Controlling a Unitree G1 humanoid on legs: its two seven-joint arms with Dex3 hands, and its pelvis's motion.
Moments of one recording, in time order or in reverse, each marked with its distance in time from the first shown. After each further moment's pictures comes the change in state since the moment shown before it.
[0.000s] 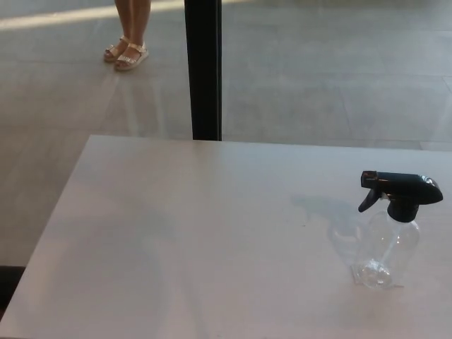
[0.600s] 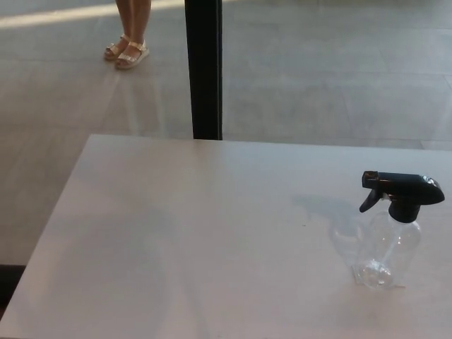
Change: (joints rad) left_arm 0.007 0.006 0.065 -0.023 -0.092 0.003 -0.086; right_arm -0.272 -0.297 -0.163 -0.474 0.129 0.028 0.067
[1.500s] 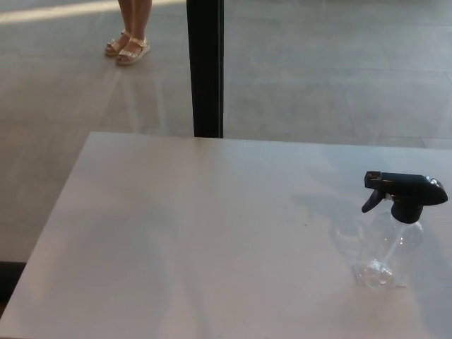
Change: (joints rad) left_arm 0.012 0.007 0.000 -0.024 -0.043 0.000 -0.034; right_arm -0.531 -0.145 0.698 -0.576 -0.156 0.216 0.174
